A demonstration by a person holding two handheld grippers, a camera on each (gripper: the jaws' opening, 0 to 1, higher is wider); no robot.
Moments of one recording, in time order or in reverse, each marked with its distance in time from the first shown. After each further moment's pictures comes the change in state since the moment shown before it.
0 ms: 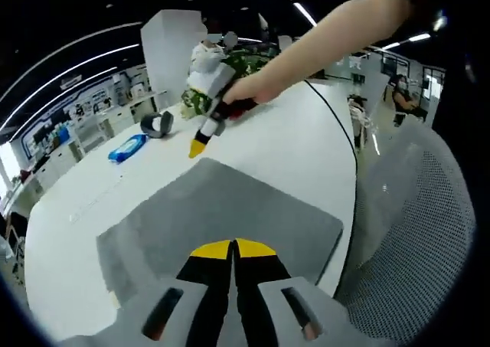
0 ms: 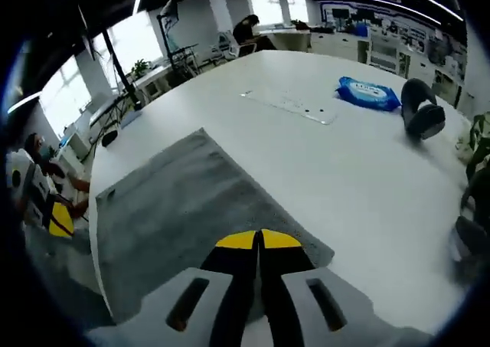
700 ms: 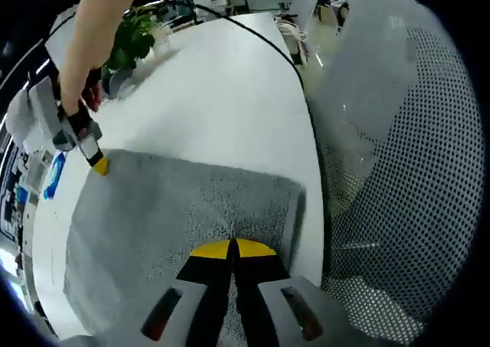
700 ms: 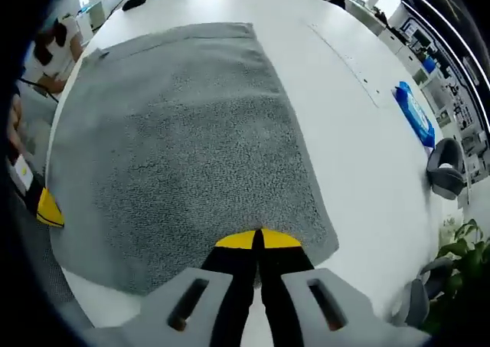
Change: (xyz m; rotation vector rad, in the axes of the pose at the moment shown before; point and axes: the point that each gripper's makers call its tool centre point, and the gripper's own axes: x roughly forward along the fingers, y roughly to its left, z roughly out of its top) left arm 0.079 -0.091 -0.051 0.436 0.284 -0.169; right arm 0.034 -0.002 -0.048 -0.458 0.332 -0.067
